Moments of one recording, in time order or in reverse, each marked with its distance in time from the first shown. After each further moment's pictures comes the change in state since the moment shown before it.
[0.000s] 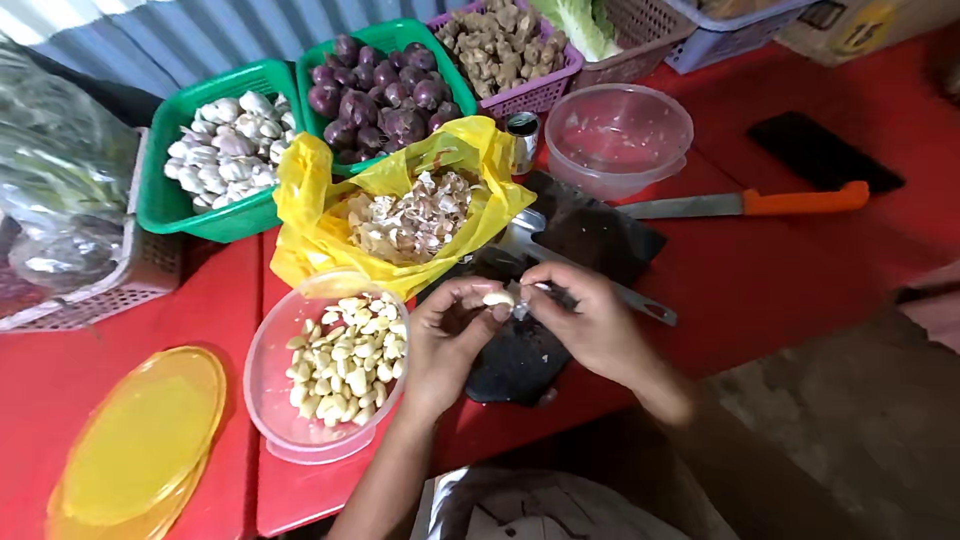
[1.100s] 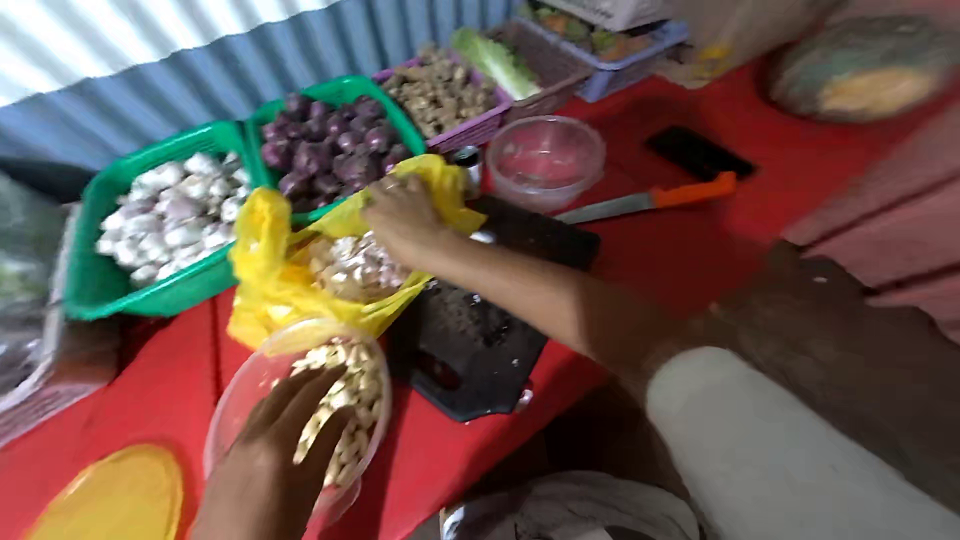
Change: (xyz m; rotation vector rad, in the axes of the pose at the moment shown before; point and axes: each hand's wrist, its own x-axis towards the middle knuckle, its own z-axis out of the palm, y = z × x) left_hand -0.032 0.103 -0.093 1.309 -0.262 -0.148; right_hand 0.173 -0.028 0.074 -0.900 -0.360 -0.106
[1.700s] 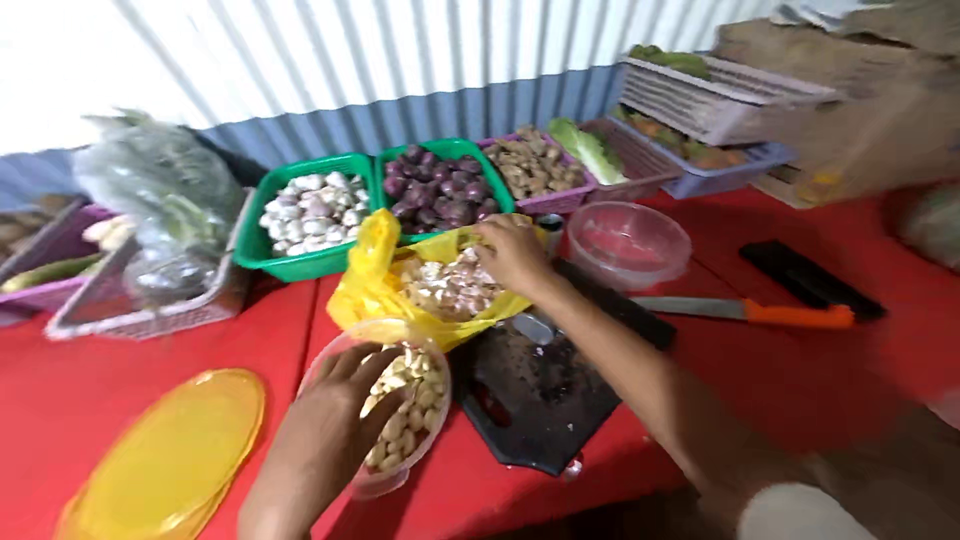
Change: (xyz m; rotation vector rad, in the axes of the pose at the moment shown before) left_hand -0.005 -0.016 -0.009 0.074 0.219 -0.010; right_hand -0.001 0.029 -0.001 0.274 0.210 0.019
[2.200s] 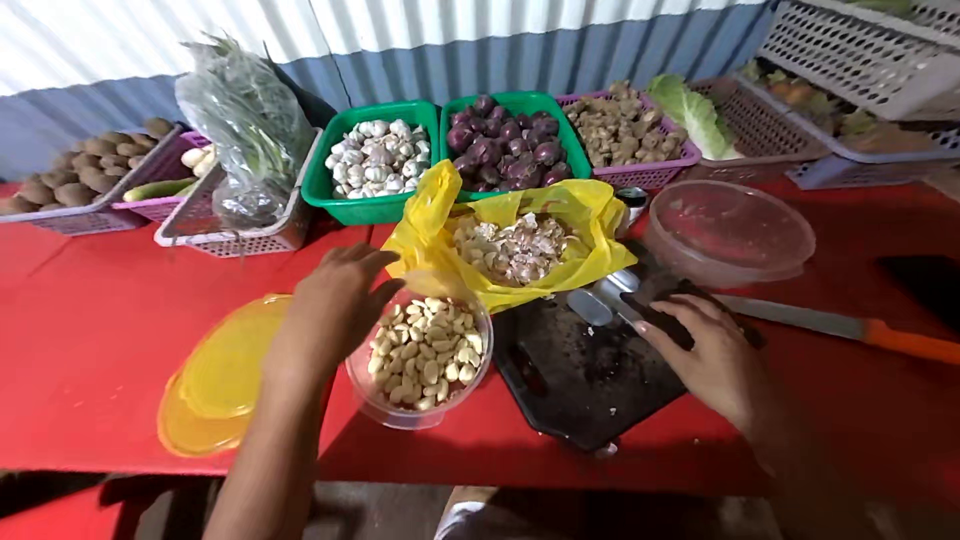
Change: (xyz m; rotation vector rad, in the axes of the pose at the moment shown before) left_hand 0.028 -0.032 -0.038 0.163 -0.056 -0.166; right_hand -0.180 0.086 -0.023 0.031 -0.047 0.238
